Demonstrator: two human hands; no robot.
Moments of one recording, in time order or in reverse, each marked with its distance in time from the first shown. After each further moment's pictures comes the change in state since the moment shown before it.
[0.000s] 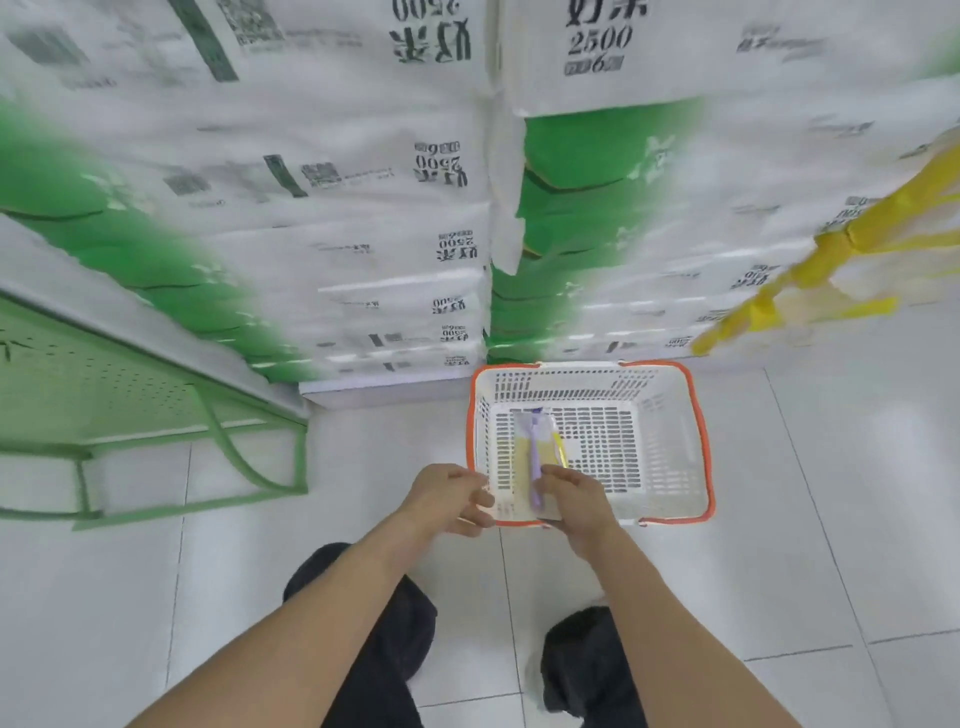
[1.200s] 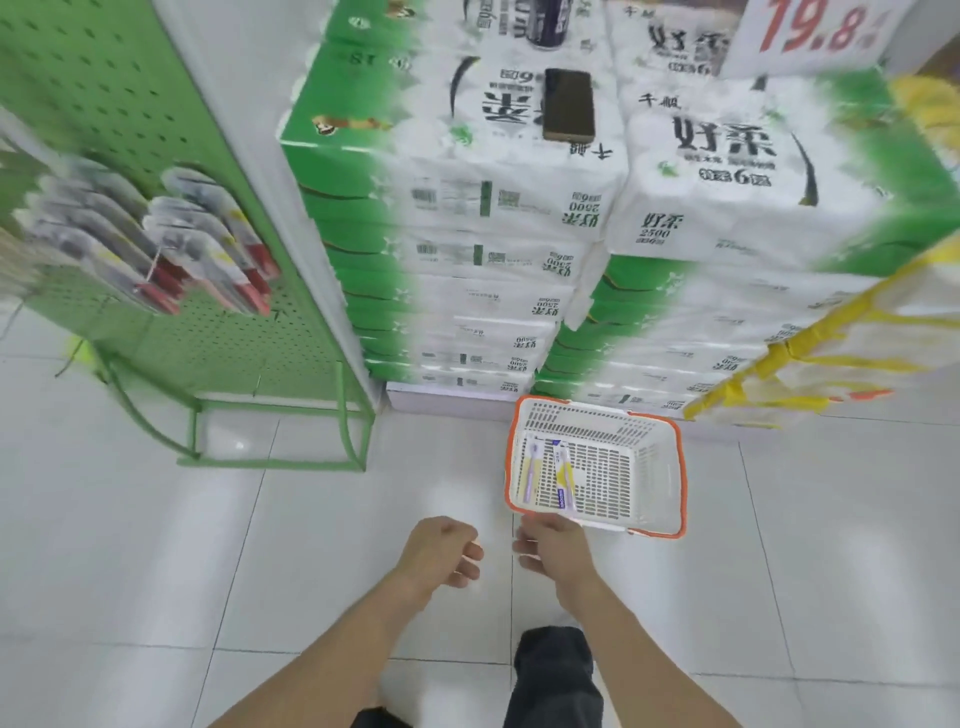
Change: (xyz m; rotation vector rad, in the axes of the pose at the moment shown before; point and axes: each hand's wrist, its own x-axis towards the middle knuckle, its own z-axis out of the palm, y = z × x) left_hand -0.258 -0.106 -0.072 -0.209 0.082 0.065; right_hand -0.263 0.043 0.054 -0.228 -0.120 -0.164
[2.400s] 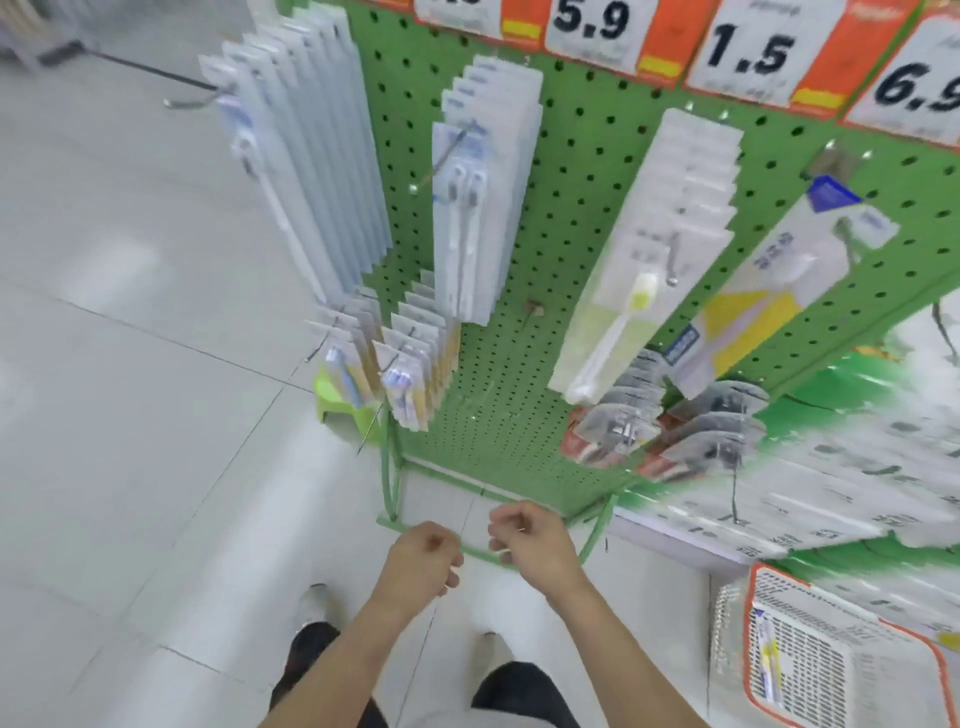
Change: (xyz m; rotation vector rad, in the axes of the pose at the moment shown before) left_hand 0.001 0.000 -0.623 -0.132 0.273 0.196; right_hand -0.053 -0.149 0.642 -0.467 -0.270 -0.361
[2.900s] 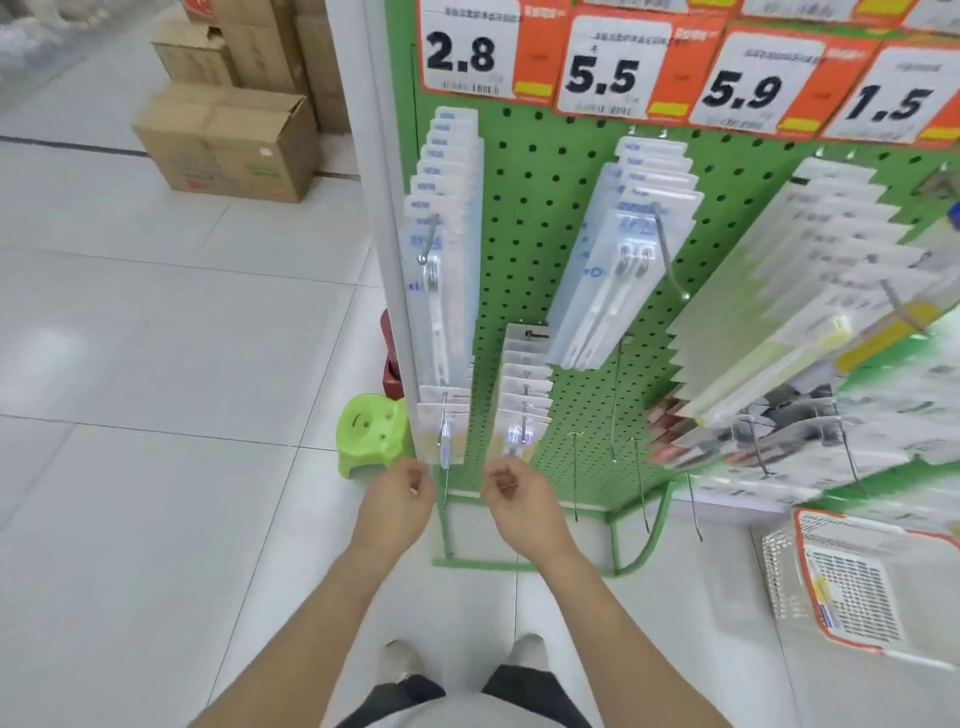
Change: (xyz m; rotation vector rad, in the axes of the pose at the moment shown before) left_hand 0.076 0.085 -0.227 0.449 0.122 0.352; right_hand 0.040 -0.139 0.177 -0.027 0.254 -0.194
